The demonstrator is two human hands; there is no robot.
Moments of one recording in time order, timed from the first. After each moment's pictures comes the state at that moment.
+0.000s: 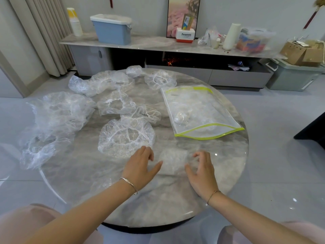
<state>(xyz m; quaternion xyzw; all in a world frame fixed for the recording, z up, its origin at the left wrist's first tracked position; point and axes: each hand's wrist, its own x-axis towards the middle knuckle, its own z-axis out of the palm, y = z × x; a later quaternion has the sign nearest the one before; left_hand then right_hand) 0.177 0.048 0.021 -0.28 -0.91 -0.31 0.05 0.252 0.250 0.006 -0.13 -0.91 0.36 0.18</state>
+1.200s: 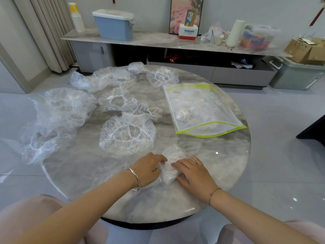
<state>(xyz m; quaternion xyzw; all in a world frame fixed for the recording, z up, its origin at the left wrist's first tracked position) 0.176 0.056 0.024 -0.34 -0.89 -0.25 -0.19 0.248 0.255 -0.007 0.17 -0.97 0.11 0.12</state>
